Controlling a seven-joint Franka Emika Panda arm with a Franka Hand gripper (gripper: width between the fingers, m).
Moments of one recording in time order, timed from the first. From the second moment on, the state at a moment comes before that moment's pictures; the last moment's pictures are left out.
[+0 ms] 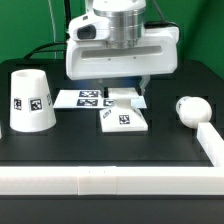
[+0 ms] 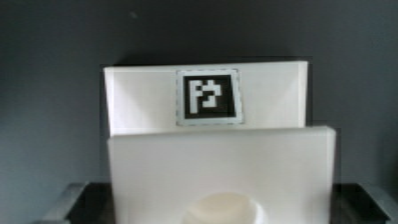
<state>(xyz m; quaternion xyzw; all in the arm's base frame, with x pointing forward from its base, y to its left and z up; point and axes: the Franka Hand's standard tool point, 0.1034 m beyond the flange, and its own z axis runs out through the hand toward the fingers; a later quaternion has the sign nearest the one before) 0.455 0.015 0.050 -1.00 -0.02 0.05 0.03</state>
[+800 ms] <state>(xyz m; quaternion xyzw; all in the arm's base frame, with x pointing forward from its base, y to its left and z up) 0.568 0.060 0.050 -1.00 -0.01 0.00 0.04</state>
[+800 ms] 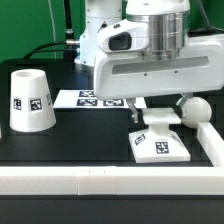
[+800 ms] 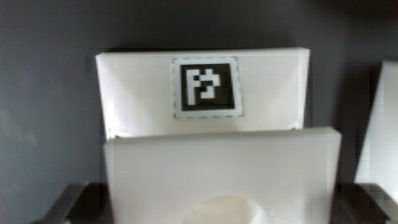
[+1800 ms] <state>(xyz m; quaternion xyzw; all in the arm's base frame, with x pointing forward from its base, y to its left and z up) 0.622 0.088 0.051 -1.00 0.00 -0.03 0.05</state>
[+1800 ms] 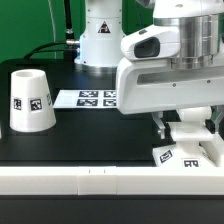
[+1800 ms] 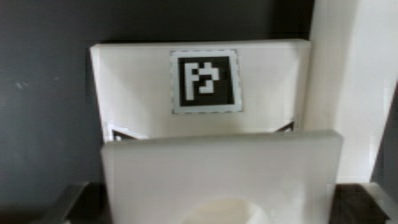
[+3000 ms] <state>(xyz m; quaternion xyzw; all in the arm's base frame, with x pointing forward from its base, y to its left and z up) 0.570 0.089 0.066 -1.00 0.03 -0.02 0.05</state>
